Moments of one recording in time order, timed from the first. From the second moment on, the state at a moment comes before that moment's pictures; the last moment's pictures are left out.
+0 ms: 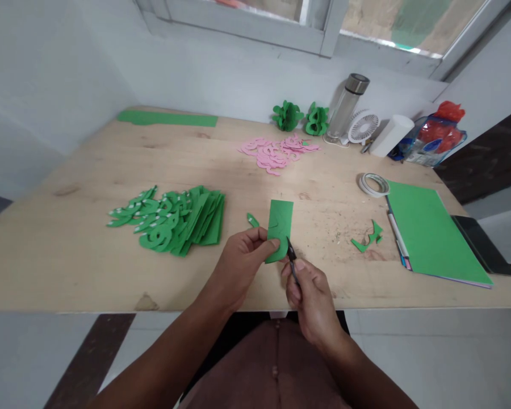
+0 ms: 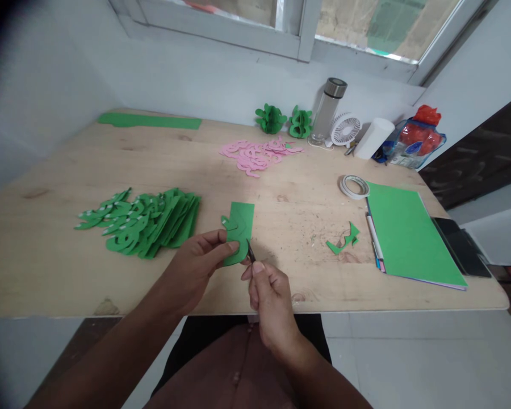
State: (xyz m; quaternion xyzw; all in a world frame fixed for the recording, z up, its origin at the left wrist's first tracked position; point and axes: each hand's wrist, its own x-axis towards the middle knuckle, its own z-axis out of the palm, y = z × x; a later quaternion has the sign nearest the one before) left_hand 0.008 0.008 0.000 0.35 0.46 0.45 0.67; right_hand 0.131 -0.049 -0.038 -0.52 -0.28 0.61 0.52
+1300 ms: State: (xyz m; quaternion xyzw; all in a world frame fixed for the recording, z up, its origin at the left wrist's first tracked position) left_hand 0.005 0.006 -0.004 0.37 0.46 0.44 0.68; right_hand 0.135 -0.046 -0.037 -0.51 -0.29 0.64 0.50
